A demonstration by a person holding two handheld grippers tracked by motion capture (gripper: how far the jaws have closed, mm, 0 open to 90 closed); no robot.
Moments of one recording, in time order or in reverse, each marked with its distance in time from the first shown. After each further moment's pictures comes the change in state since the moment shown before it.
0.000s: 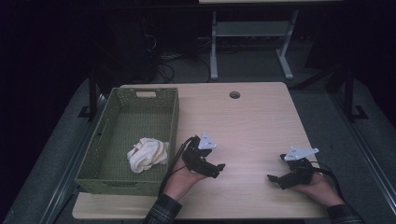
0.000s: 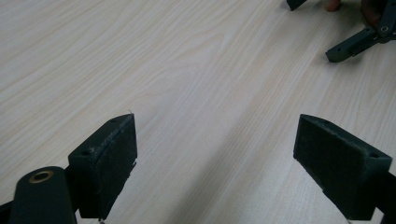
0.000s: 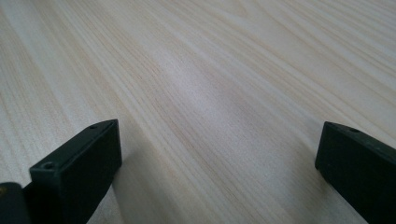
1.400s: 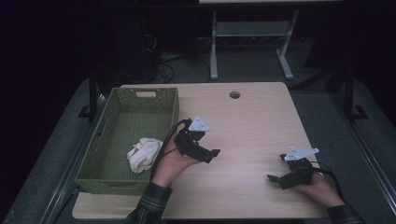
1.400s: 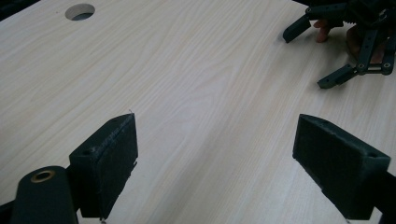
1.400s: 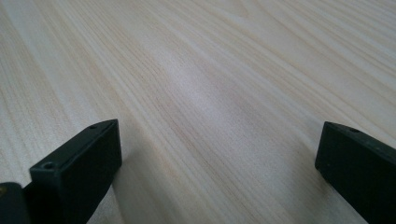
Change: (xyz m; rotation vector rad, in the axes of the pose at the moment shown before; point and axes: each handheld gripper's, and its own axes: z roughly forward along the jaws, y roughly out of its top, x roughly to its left) left arm 0.031 0.032 -0.036 -0.028 -0.031 0.024; right arm 0.000 0.000 0.000 -0.002 0.003 -0.004
